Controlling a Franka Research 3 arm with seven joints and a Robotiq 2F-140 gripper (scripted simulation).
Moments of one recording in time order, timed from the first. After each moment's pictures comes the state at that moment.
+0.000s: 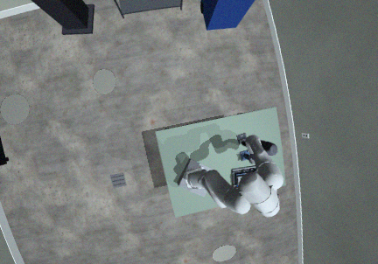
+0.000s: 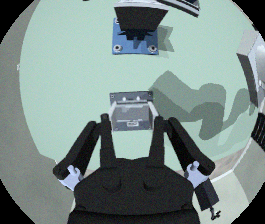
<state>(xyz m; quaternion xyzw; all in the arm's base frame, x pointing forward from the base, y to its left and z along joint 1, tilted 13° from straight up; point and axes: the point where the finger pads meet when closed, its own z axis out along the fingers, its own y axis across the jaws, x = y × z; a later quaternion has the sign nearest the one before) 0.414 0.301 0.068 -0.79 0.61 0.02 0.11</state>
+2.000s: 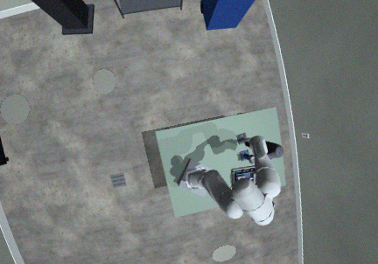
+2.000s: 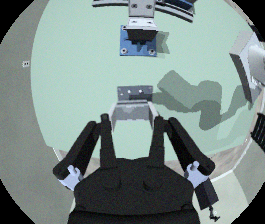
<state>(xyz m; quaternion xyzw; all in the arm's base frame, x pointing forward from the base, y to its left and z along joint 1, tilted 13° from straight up) 0.413 0.295 0.125 -0.79 0.60 0.01 0.12</state>
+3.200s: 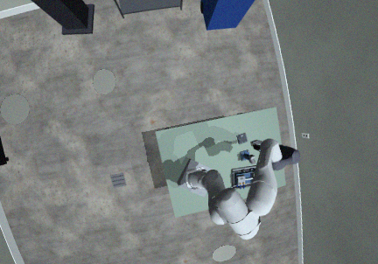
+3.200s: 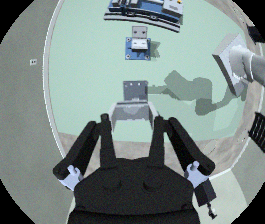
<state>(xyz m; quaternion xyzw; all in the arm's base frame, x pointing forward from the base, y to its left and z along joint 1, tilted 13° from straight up) 0.401 0.271 0.248 -0.79 0.60 0.01 0.12</state>
